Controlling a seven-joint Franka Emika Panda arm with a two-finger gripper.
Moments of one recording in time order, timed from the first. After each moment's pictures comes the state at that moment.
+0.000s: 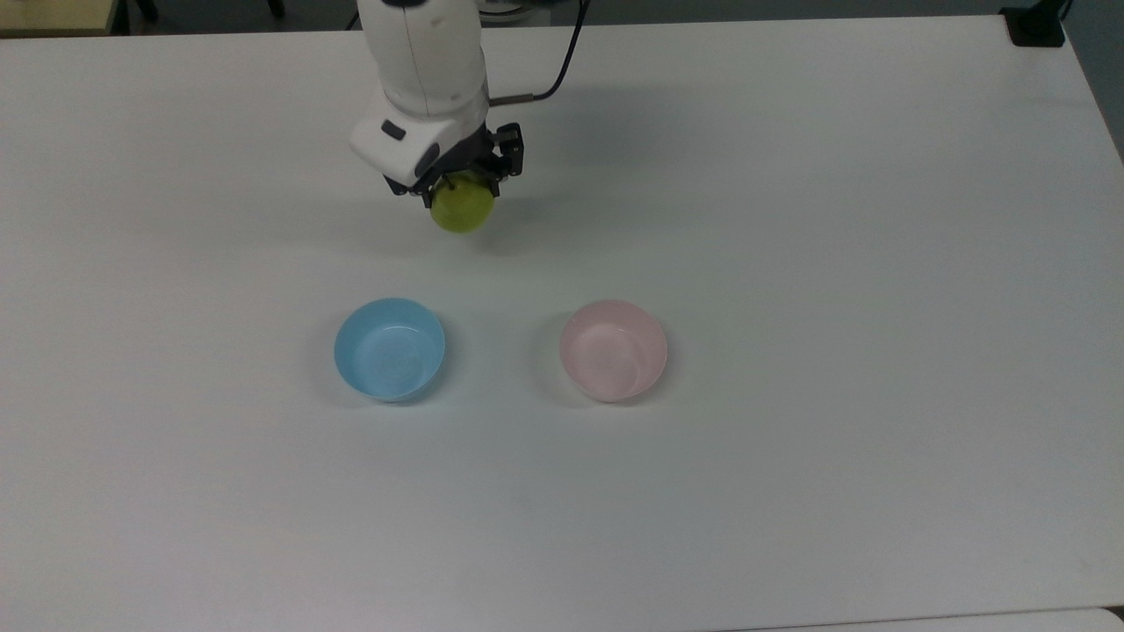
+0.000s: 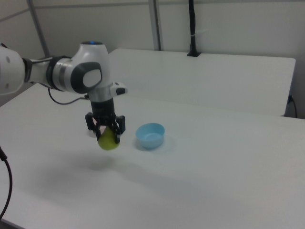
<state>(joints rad) 0.19 0.19 -0.19 -1.89 0.02 1.97 -0.23</state>
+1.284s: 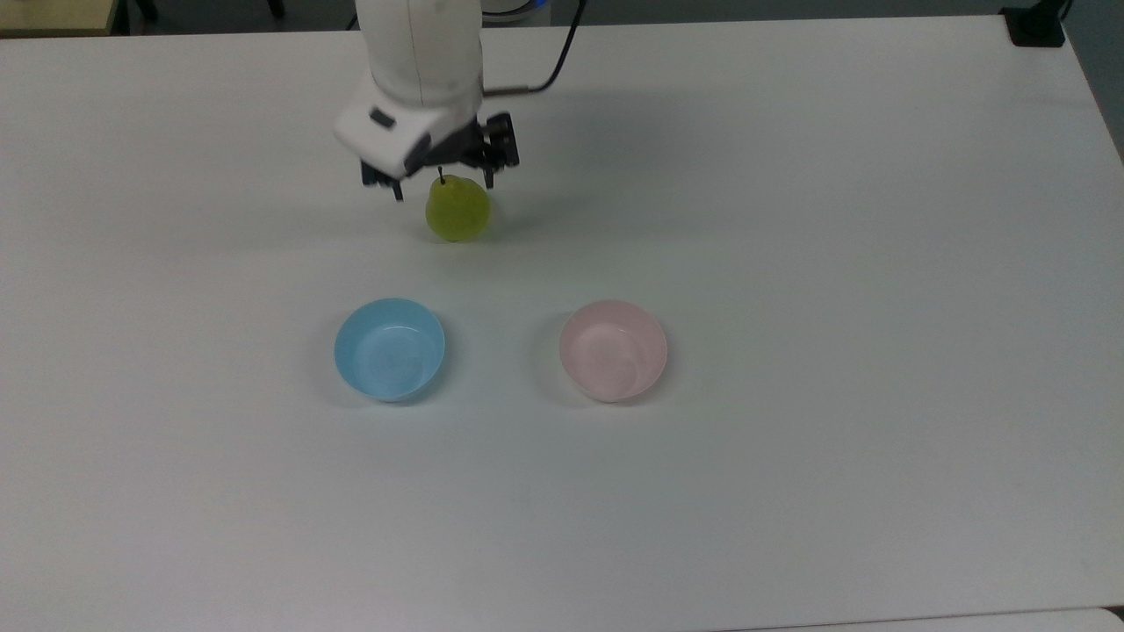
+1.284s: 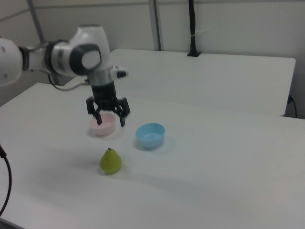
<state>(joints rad) 0.20 0.20 -0.20 -1.74 -0.03 1.85 -0.19</state>
